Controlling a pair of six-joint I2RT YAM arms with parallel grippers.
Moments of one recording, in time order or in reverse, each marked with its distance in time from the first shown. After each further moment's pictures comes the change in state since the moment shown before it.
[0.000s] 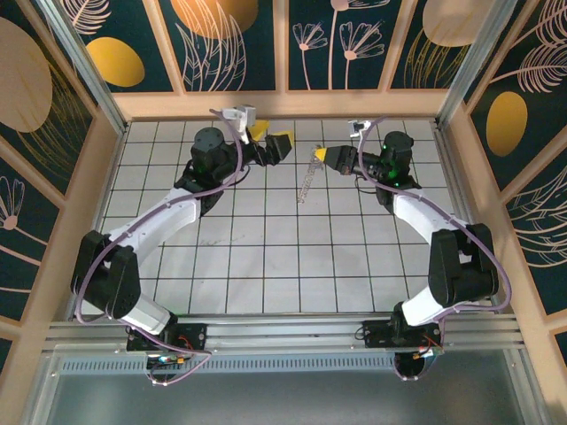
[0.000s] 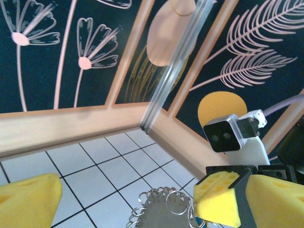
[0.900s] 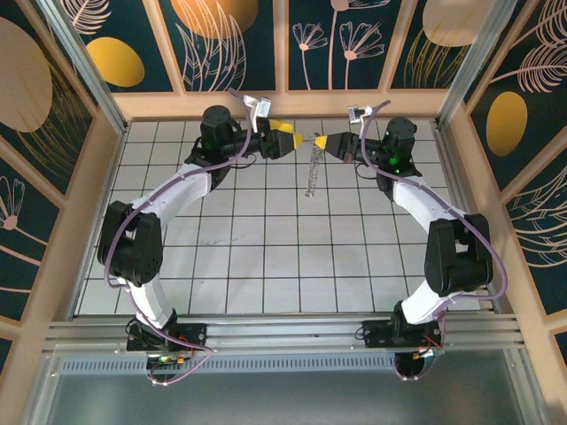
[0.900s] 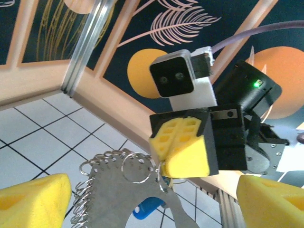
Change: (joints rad) left arm 0.078 0.244 0.243 -0.021 0.516 -0.116; right arm -0.021 0.081 0.135 0.050 -0.098 0.082
